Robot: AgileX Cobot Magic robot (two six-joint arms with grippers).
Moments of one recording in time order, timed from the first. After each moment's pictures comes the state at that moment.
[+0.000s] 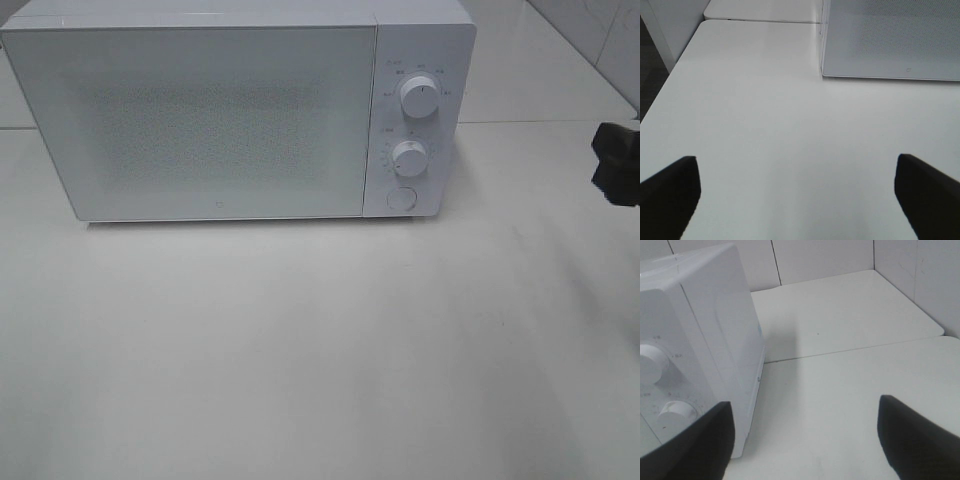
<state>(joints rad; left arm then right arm) 0.11 0.00 -0.52 -0.09 1.09 0.07 0.12 1.25 -0.21 0.11 -0.86 0.04</state>
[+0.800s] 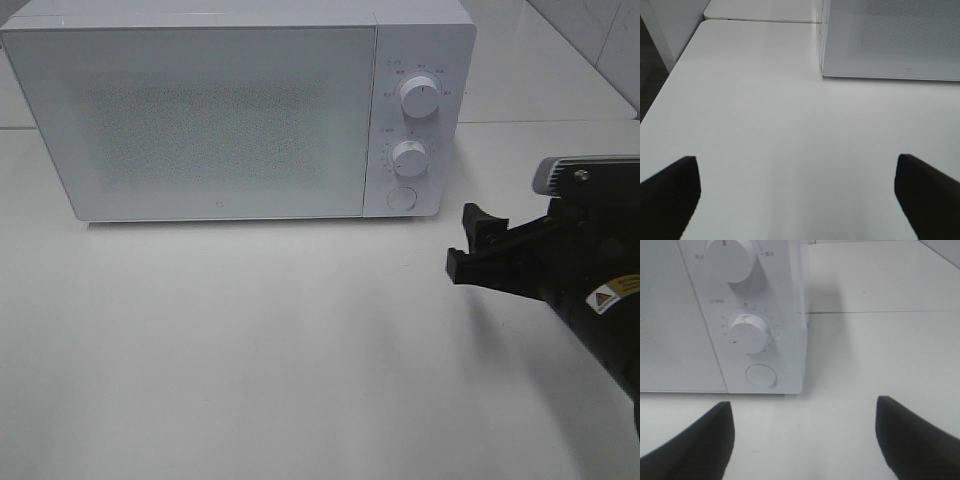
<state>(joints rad) 0.11 0.00 -0.52 -0.09 1.09 0.07 0.75 1.66 -0.25 0.68 -1.20 -0.19</state>
